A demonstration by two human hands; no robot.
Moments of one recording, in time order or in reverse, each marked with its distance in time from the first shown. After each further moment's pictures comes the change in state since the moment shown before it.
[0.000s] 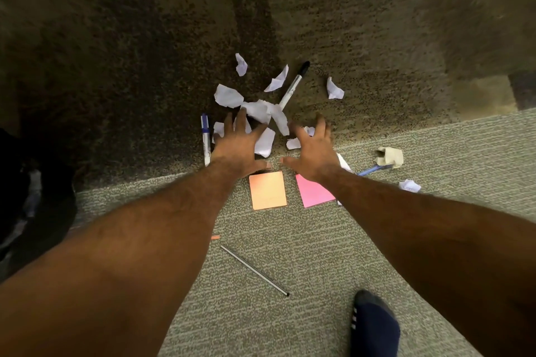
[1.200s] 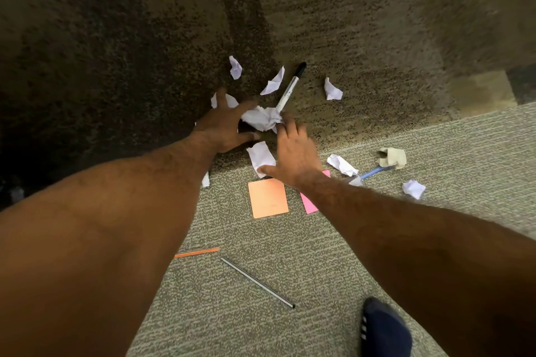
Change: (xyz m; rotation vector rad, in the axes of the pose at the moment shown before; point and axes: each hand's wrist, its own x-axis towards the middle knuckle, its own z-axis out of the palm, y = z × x) left_hand 0.047 -0.038 -0.029 -0.283 -0.002 0.025; right_hand 0.005 -0.041 0.011 -0.273 0.108 -0.146
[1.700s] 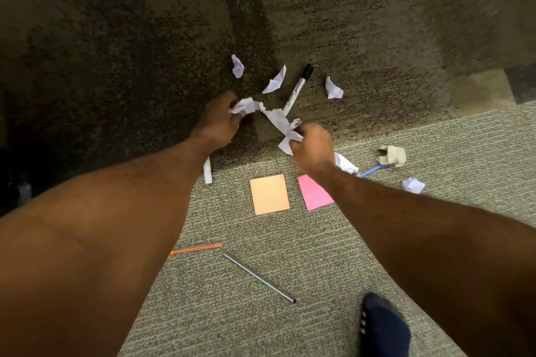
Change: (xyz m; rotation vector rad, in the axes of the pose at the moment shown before) left_hand -0.006 -0.004 -0.001 -0.350 0.244 -0.066; right_hand 0.002 0.023 -0.004 0.497 0.177 0.276
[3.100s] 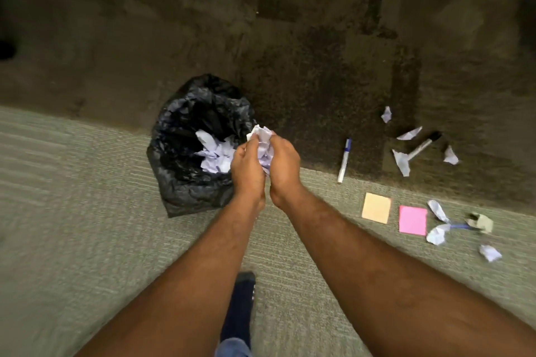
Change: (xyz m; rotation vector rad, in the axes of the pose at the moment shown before) left_hand -0.269 -0.046 -0.231 -1.348 0.749 -0.644; right_hand -0.234 -0.374 0.040 1.100 -0.483 0.337
